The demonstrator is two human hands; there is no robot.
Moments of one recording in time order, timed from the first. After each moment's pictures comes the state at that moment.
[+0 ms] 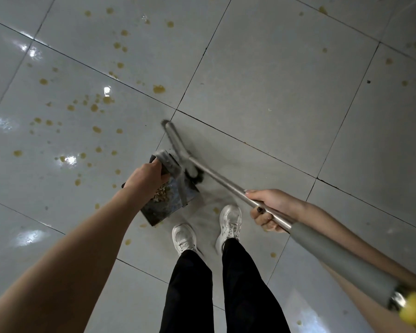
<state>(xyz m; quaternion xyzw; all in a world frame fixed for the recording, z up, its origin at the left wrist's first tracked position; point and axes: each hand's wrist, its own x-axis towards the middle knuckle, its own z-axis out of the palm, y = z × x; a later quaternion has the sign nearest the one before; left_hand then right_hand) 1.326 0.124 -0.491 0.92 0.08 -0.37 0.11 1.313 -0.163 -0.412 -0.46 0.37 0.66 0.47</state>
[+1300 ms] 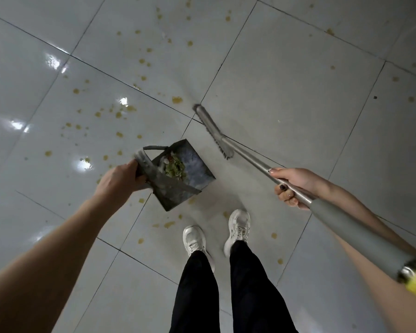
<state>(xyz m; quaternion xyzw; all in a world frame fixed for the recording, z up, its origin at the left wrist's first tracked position) 1.289 0.200 -0.401 0.96 0.12 -0.24 0.12 1.340 -0.170 -0.367 -0.54 0.36 0.56 0.52</state>
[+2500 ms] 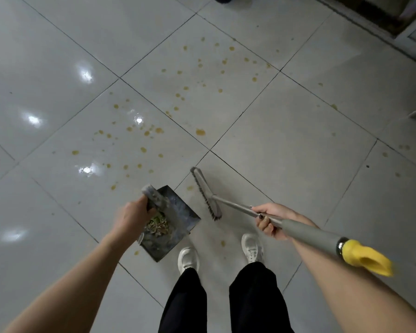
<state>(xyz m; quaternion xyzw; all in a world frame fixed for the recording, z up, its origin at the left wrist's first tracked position) 1.211 0.228 -0.358 0.90 0.27 -0.27 0.21 1.332 -0.091 -0.347 -0.47 0.39 0.65 0.44</state>
